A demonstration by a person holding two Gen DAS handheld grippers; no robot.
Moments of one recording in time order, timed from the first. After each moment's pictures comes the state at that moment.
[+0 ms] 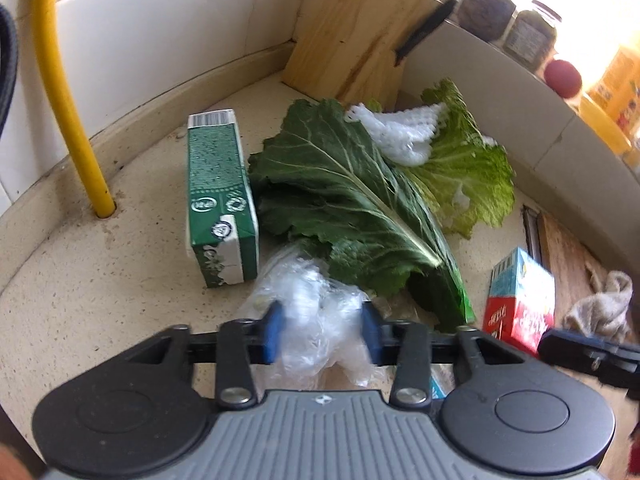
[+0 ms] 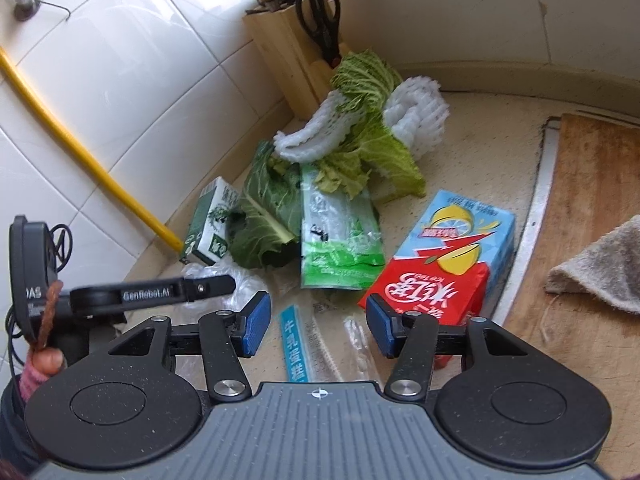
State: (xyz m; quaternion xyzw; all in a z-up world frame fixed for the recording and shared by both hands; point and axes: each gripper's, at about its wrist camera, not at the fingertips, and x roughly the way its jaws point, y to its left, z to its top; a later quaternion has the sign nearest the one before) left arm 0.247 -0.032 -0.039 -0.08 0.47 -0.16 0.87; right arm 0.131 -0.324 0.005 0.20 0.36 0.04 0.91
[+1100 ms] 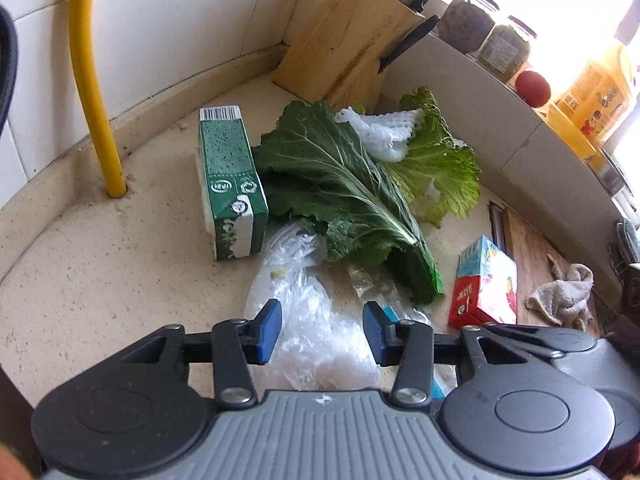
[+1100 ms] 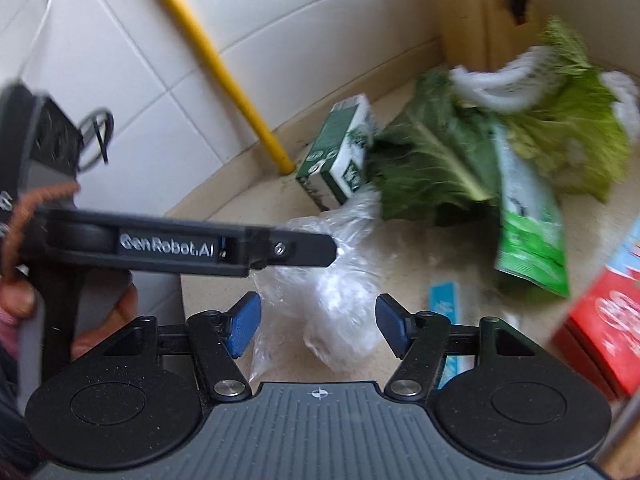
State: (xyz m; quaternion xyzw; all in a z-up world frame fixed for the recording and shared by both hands) left arm 0.224 -0.002 -0.025 -0.10 0.46 -0.20 0.86; right arm 0.176 -0.229 -0.025 0.09 0.41 0.19 0.89
